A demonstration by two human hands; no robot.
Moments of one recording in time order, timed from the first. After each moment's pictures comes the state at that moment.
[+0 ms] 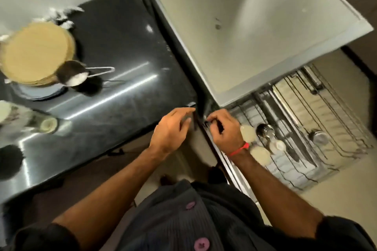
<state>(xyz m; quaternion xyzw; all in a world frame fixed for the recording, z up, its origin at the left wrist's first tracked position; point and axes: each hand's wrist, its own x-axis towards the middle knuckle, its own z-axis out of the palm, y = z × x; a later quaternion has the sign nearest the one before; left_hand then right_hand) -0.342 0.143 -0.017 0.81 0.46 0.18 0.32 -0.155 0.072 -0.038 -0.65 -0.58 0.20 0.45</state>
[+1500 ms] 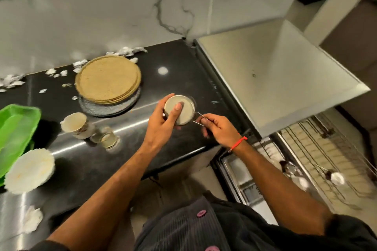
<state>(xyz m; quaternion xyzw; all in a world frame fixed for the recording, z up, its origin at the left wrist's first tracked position) -0.499 0.224 0.068 0.54 0.48 0.43 0.55 -0.300 0.180 0.049 -0.59 -0.59 0.41 0.36</state>
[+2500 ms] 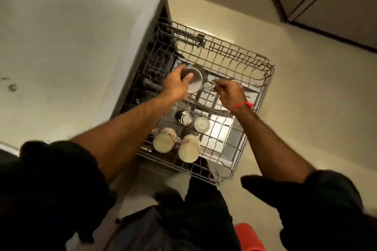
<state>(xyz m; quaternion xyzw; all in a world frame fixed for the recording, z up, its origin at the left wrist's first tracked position) 0.128 0.126 -0.102 0.75 0.40 -0.13 0.52 0.198 -0.053 -0.151 -0.88 -0.13 0.29 0.36</state>
